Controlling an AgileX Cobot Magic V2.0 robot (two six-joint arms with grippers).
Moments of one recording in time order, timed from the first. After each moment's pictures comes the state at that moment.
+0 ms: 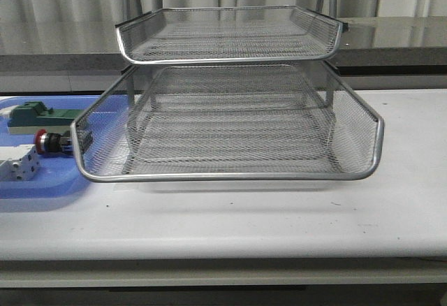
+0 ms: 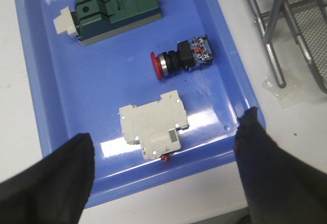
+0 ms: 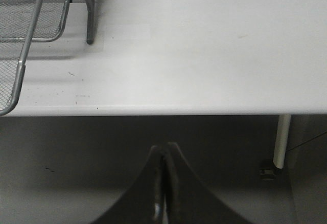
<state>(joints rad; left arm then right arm) -0.06 1.42 -1.21 -0.08 0.83 0.24 0.14 0.51 -0.66 -0.09 0.96 0.19</state>
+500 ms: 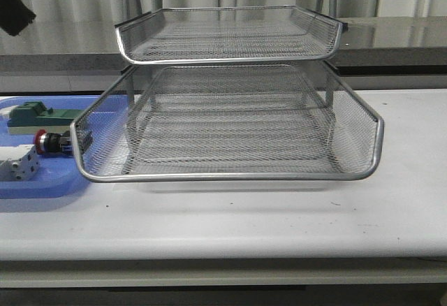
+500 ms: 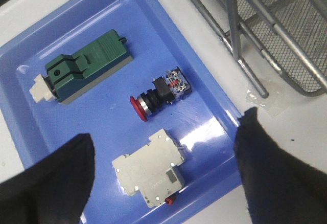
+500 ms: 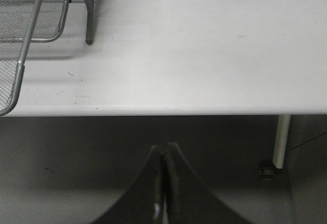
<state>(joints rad) -0.09 1.52 -1.31 -0.19 0.82 0.56 0.14 0.51 -0.66 -0.09 0.96 0.19</state>
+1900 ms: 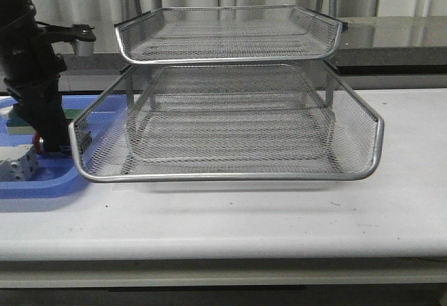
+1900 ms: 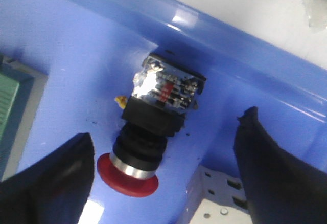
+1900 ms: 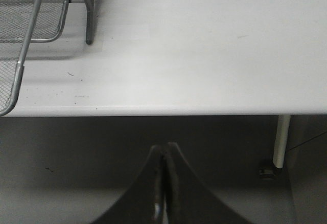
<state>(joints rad) -0.09 2.19 -1.80 -0.14 1.10 1.05 0.14 0.51 -0.66 -0.09 0.96 0.19</state>
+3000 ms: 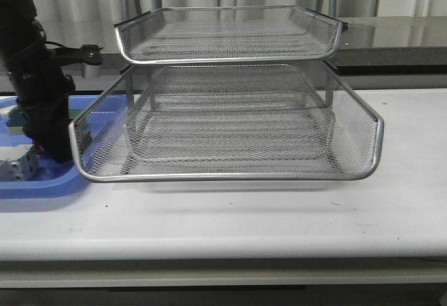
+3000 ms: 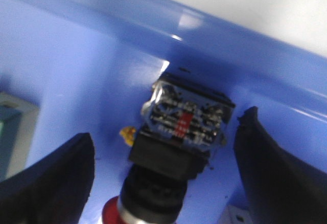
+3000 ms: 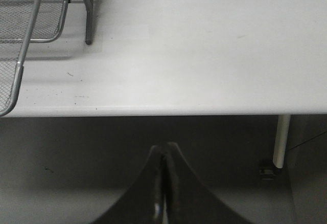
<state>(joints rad) -0.09 2.26 -1.80 -0.16 1.01 1.14 0.14 0.51 -0.66 -0.09 0.96 0.19</state>
